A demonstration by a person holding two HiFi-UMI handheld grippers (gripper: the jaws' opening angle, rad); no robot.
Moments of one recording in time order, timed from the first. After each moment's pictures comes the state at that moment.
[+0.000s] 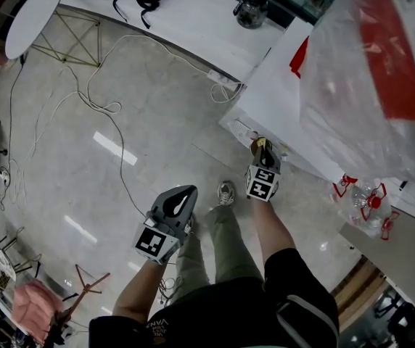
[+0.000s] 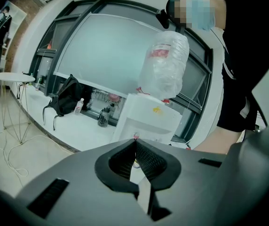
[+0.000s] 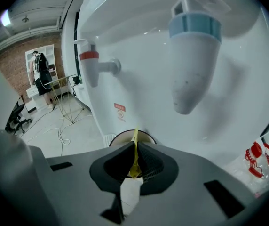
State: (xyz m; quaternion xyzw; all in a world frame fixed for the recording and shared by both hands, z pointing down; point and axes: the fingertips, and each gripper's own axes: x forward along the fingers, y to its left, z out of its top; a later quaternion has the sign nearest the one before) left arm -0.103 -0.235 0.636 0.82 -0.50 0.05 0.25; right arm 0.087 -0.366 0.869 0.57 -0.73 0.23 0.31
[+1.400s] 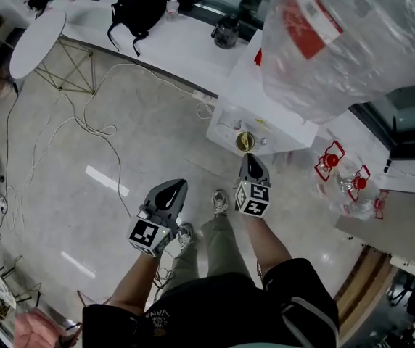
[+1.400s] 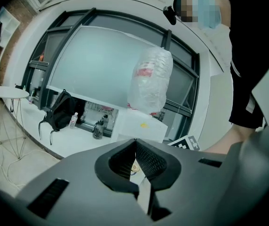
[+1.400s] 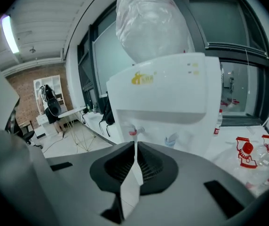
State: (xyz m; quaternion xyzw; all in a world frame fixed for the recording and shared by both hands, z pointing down) left arm -0.125 -0.165 0.550 0.86 -0.48 0.03 0.19; right arm 0.056 -0.271 0.685 0.58 -0.77 0.22 0.16
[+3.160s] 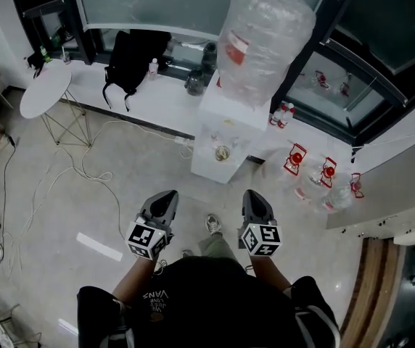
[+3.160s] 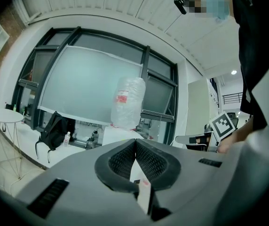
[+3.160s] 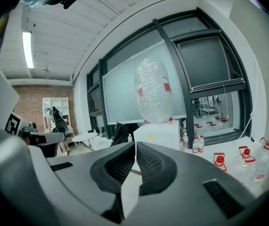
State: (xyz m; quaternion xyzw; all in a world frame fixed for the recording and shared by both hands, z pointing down) left arm -0.149 0.033 0.413 0.89 -0.44 0.00 0.10; right arm 0.070 0.024 0.434 0.61 -0.78 0.14 0.04
